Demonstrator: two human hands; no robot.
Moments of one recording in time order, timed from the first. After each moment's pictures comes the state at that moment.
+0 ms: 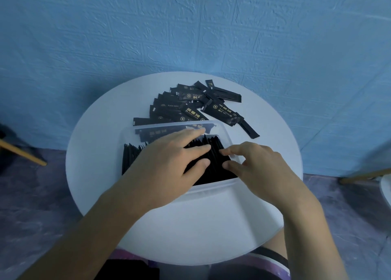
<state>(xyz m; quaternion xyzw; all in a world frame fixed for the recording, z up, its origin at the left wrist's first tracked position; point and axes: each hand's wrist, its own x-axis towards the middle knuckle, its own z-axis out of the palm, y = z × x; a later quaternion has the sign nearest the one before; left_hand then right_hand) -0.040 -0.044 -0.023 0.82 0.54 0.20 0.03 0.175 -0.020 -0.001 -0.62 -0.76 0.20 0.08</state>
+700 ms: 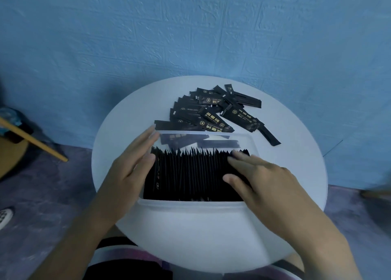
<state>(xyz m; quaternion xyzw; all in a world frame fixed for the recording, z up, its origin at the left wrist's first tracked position) -0.121 -0.074 -0.059 0.59 0.58 0.47 0.29 0.146 -0.052 0.013 -0.52 -0.85 0.08 0.02</state>
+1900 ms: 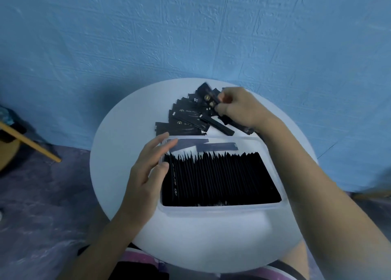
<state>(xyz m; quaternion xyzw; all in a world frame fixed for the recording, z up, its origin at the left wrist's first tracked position) -0.086 -0.065 -0.081 0.57 0.51 0.57 0.30 0.105 0.125 0.020 -0.52 -0.78 0.27 0.21</state>
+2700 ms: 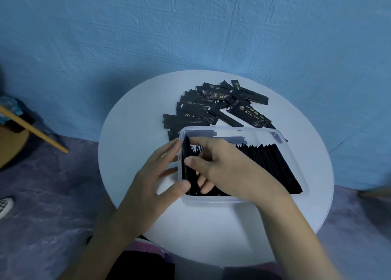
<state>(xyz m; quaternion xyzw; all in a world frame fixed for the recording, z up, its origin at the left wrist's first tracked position) -0.100 -0.092 -0.087 0.61 0.50 0.50 0.35 0.074 -0.022 0.002 -0.44 -0.74 0.48 0.14</state>
